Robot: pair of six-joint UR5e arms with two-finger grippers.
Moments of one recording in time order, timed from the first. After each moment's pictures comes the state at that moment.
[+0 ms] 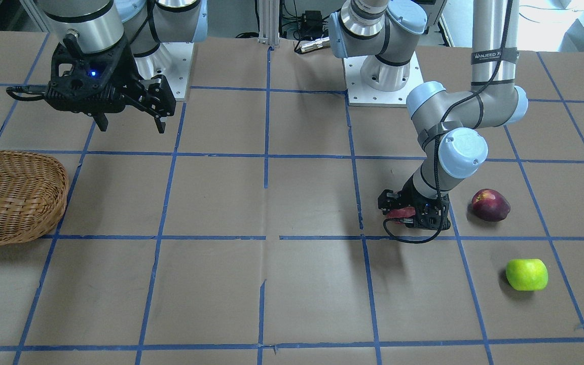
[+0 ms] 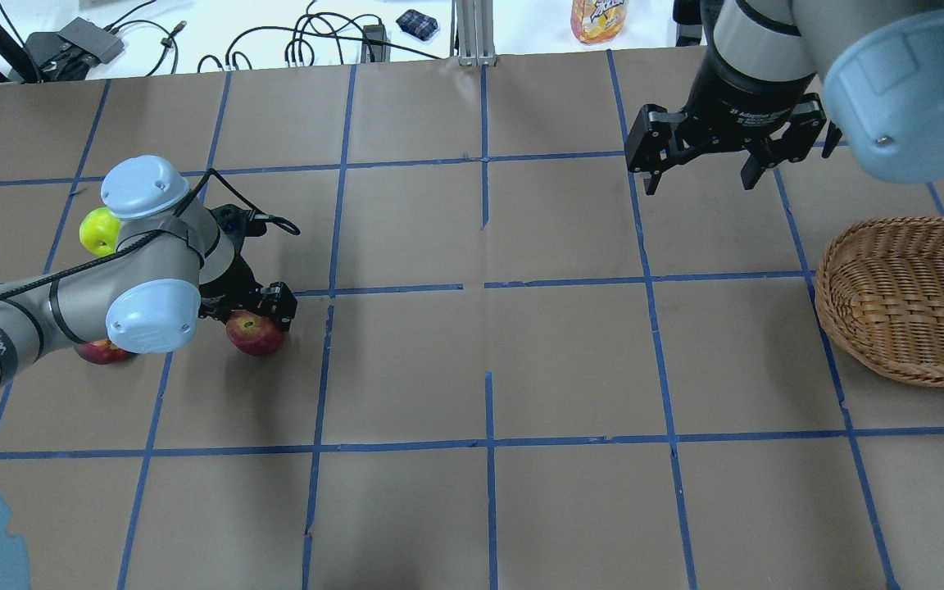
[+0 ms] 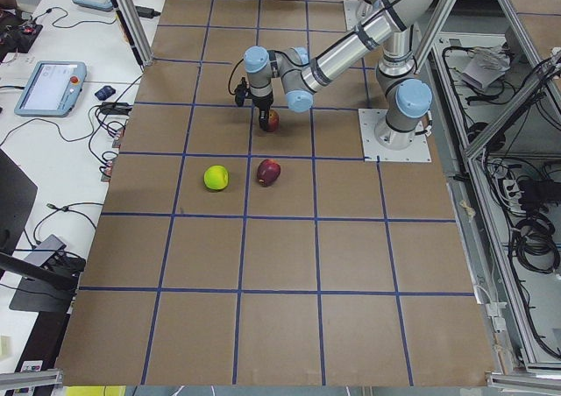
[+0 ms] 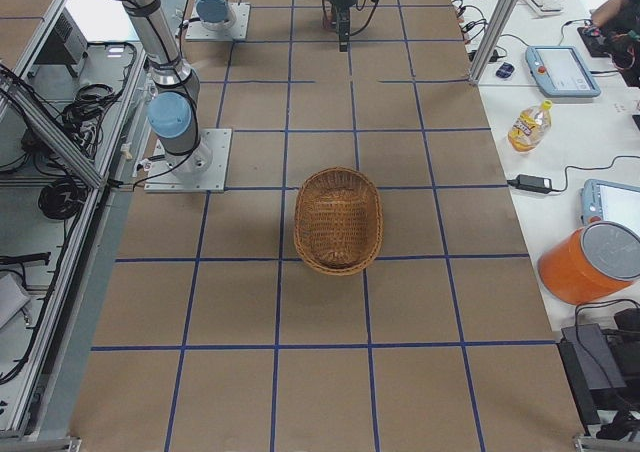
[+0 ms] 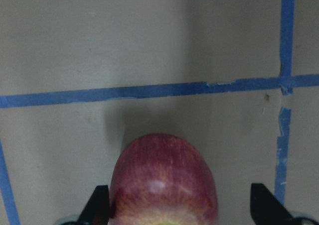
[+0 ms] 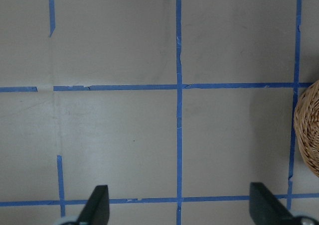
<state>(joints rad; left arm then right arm) -1.38 -1.87 -2.06 -0.86 1.58 0.25 1.64 -1.58 1.58 -1.62 -1.60 0.07</state>
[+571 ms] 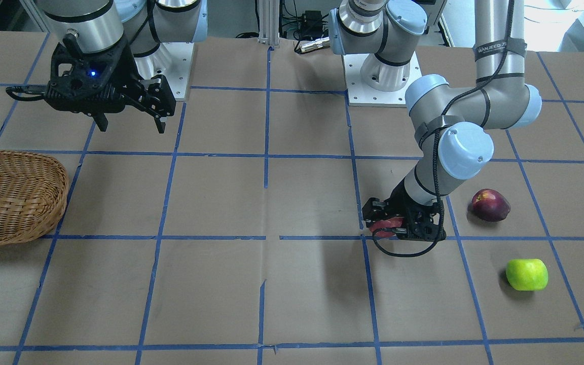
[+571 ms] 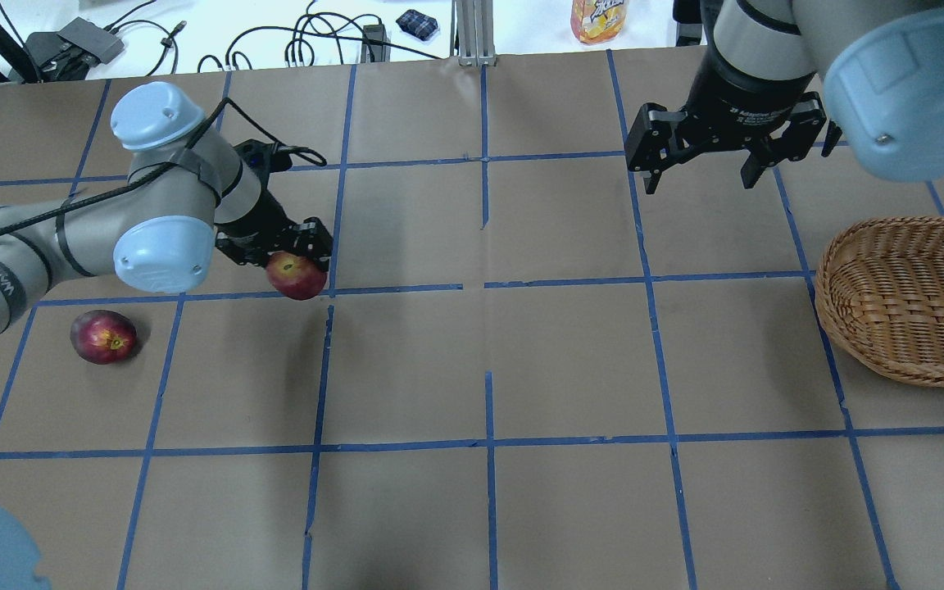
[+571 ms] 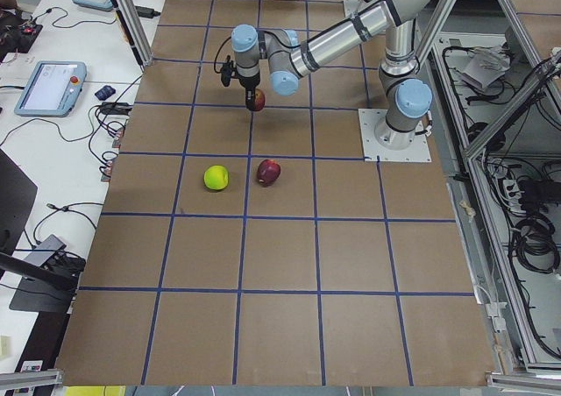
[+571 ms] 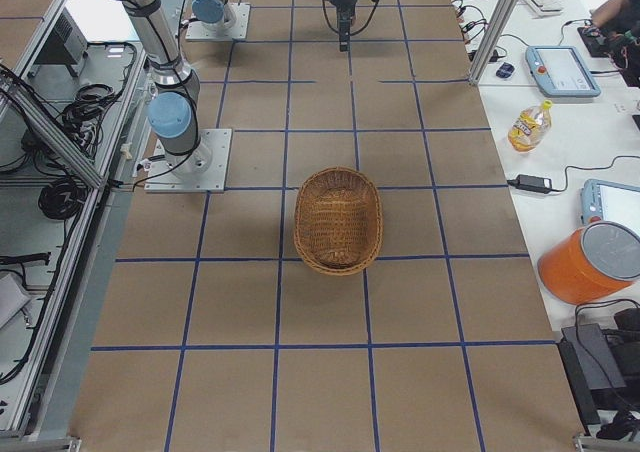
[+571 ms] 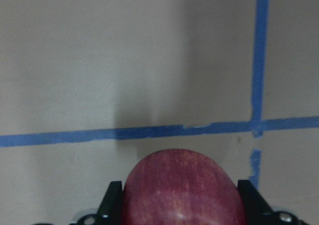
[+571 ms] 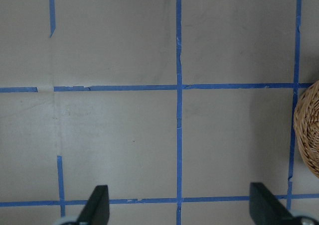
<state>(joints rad) -1.53 -1.89 -1.85 -0.99 1.42 0.06 1.64 -1.58 1.57 -1.62 -1.60 0.07</state>
